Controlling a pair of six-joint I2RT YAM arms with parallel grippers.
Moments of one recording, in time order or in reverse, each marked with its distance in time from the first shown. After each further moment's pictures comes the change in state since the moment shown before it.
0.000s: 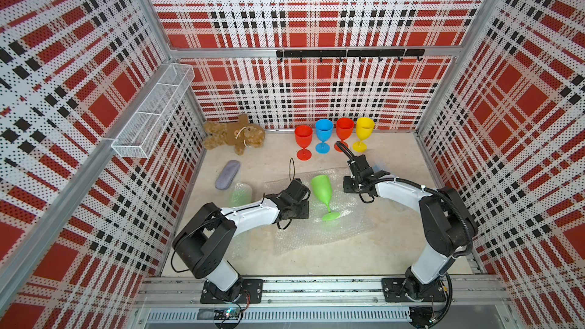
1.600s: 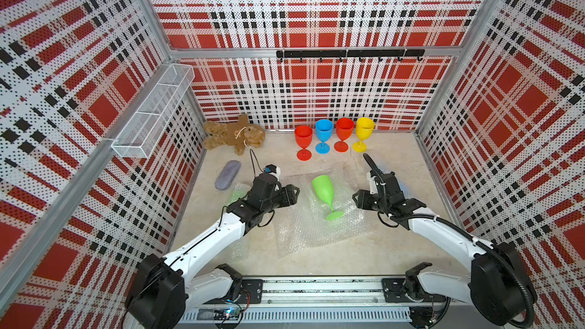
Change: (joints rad) left arm 0.175 -0.480 -0.100 0.062 0.136 -0.042; right arm -0.056 -0.560 -0.361 0.058 -0.159 0.043
